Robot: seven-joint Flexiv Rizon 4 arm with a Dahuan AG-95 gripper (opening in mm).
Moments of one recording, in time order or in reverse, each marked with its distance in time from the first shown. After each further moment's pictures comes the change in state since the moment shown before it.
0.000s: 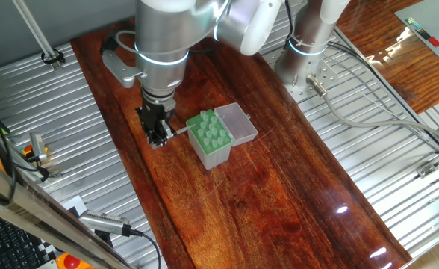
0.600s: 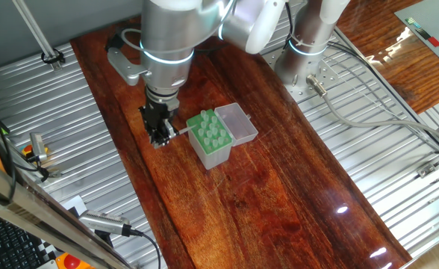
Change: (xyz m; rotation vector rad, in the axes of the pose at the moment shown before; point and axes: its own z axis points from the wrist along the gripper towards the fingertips) arm 0.007 0.001 -0.002 0.008 -0.028 0.009
